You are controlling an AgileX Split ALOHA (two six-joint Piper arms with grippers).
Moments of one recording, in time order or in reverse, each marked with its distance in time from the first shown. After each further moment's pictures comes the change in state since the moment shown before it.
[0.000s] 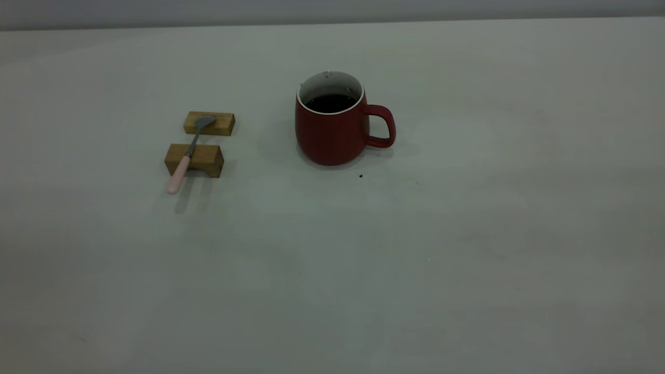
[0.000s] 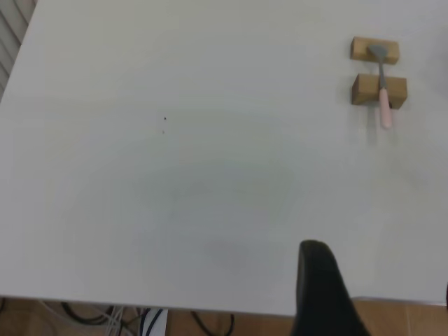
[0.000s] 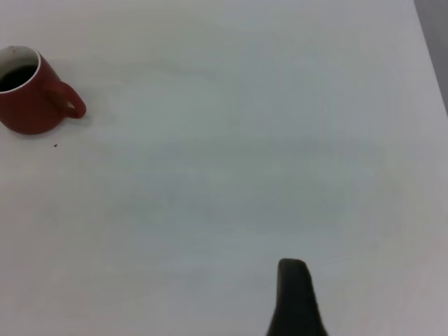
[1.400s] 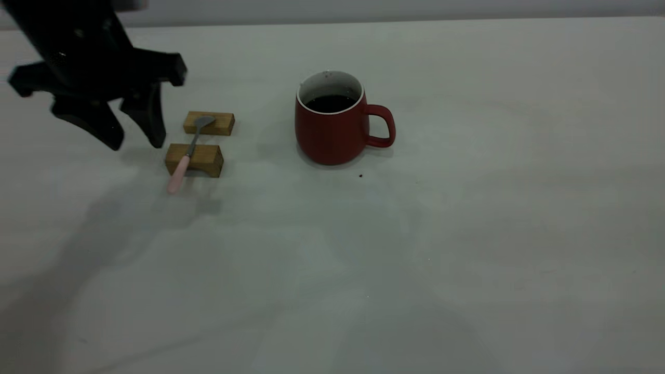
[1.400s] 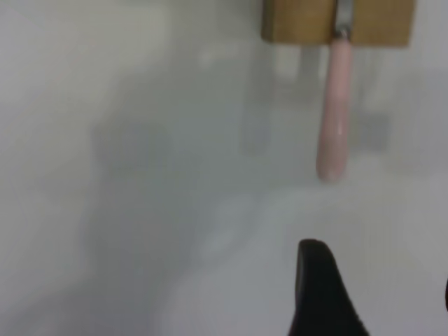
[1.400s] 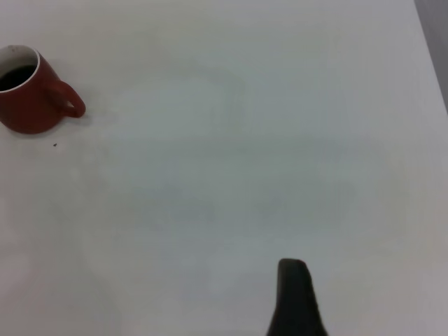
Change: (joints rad) left arm -0.194 1.971 -0.589 -0.176 -0.624 -0.079; right arm 0.000 0.000 0.000 0.000 0.002 0.001
